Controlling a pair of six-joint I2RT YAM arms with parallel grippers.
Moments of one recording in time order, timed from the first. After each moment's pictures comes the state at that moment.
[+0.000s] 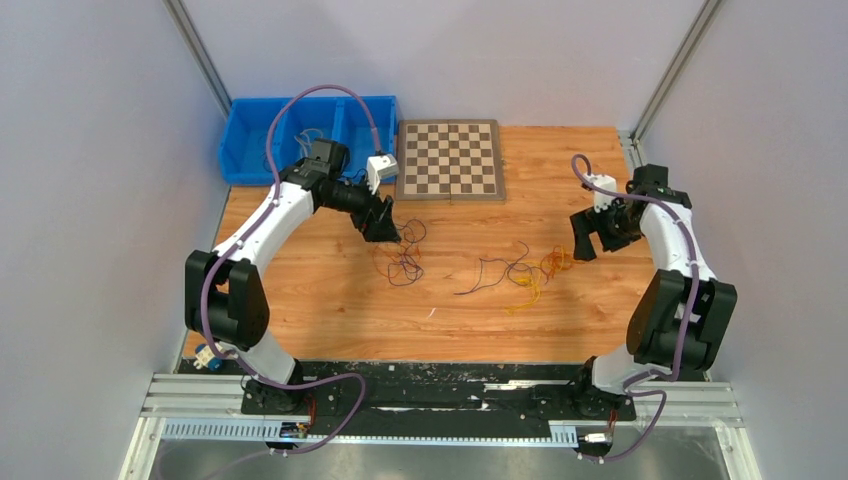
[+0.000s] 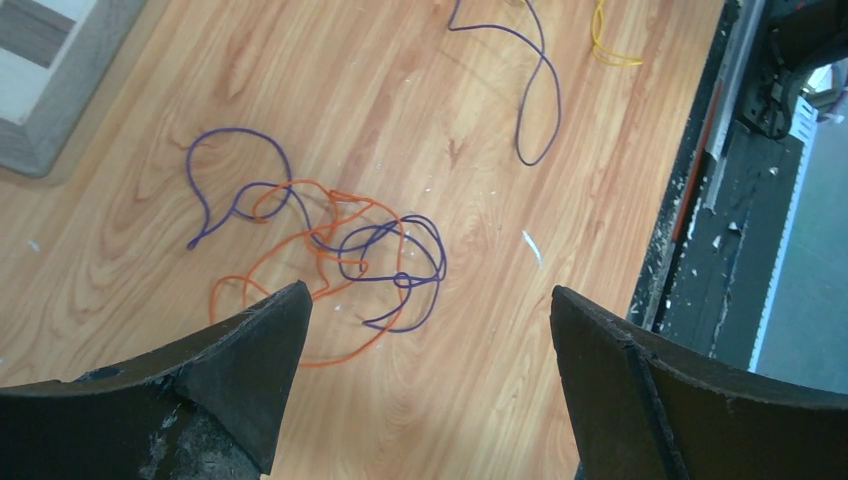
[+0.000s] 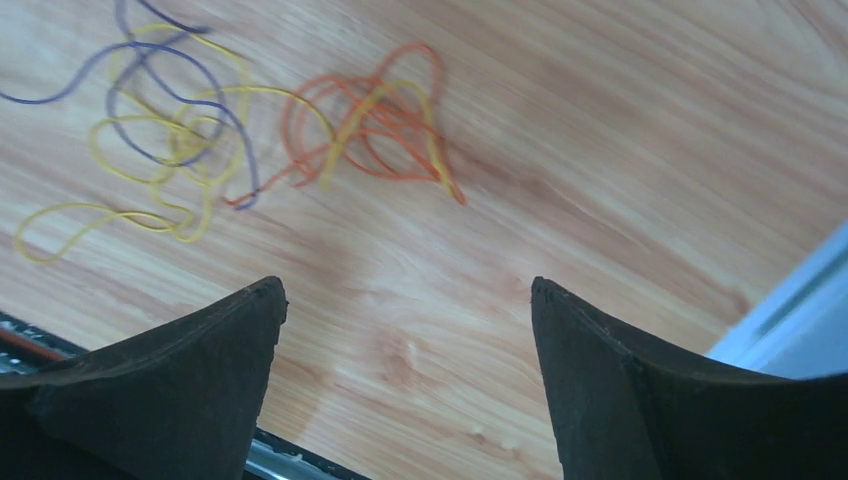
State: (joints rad) left arm -0.27 1.63 1.36 -0.75 0.86 0.48; right arm -0.22 1.53 1.20 -0.91 -0.40 -0.64
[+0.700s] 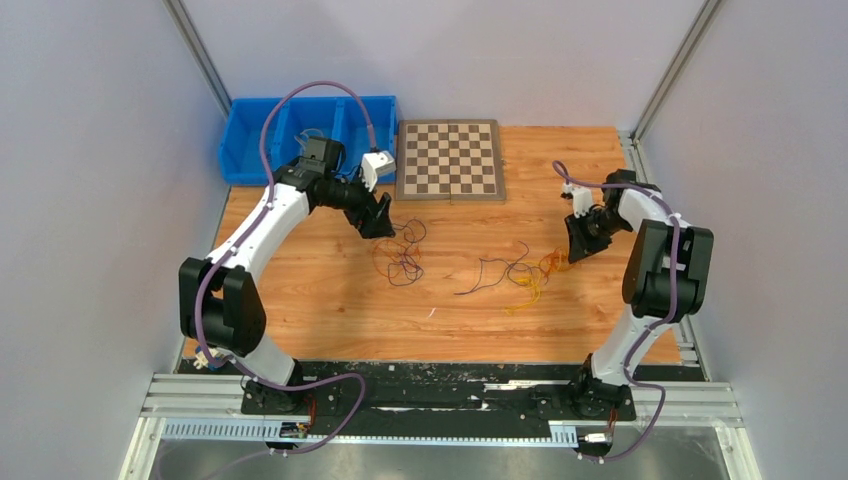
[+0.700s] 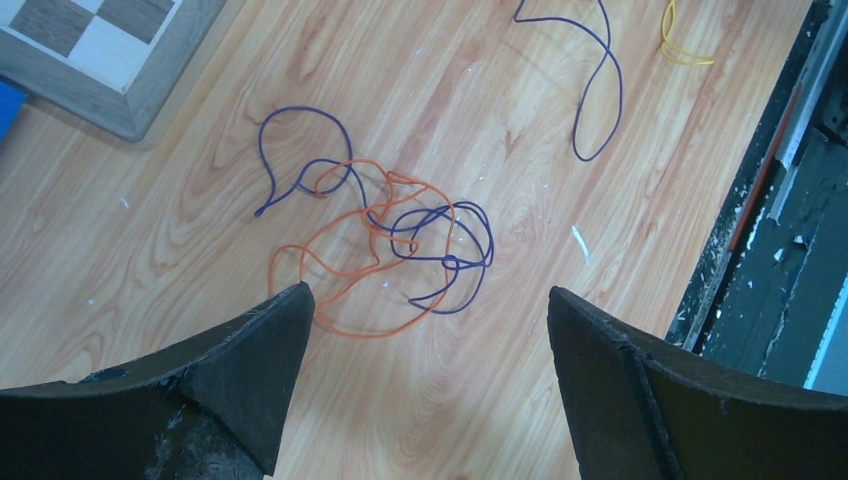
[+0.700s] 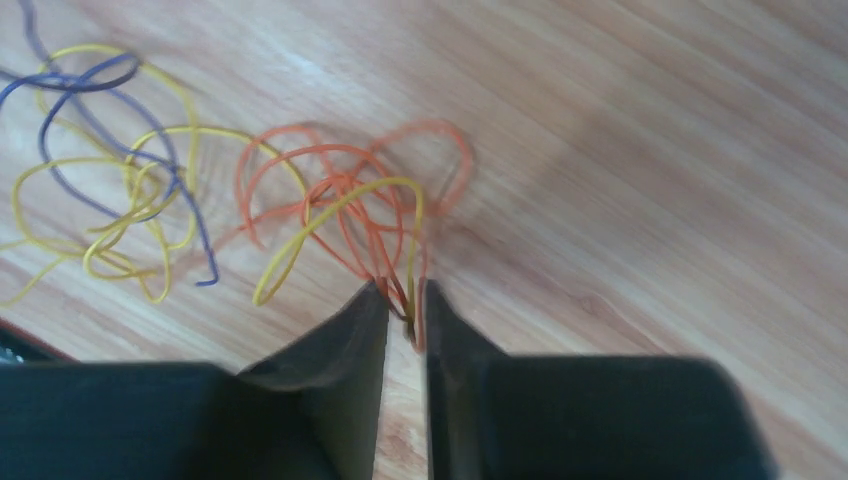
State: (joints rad) left arm -0.27 1.60 1.36 -0.73 0.74 0.47; right arm -0.21 1.84 1.27 -0.87 -0.38 -0.65
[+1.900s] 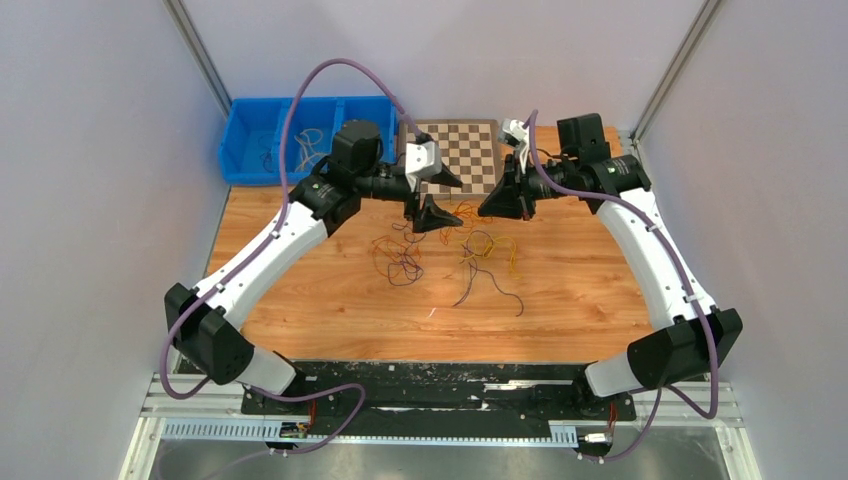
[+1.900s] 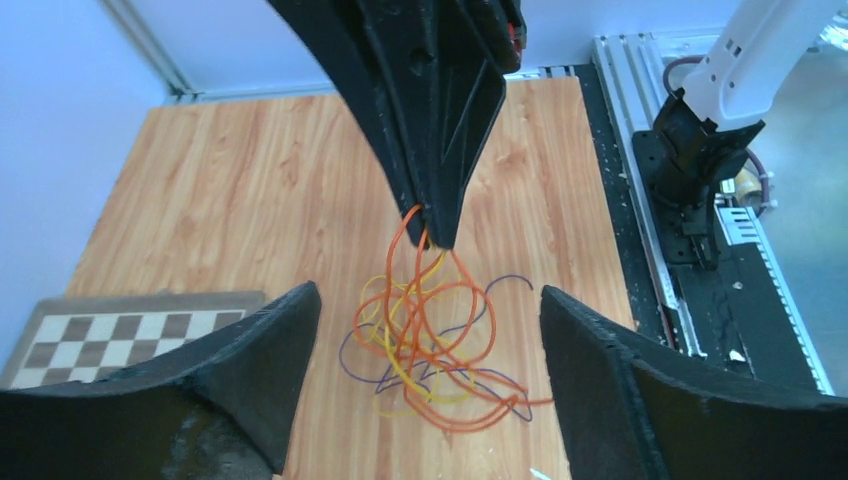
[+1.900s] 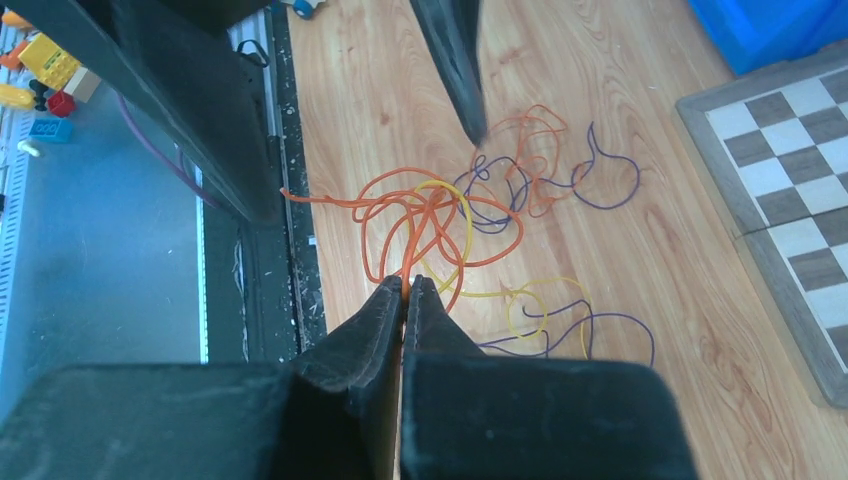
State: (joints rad) left arm -0.58 1.46 1.46 -0.27 0.94 0.34; right arm 0.27 1.45 1.58 -0.92 -1.03 -0.44
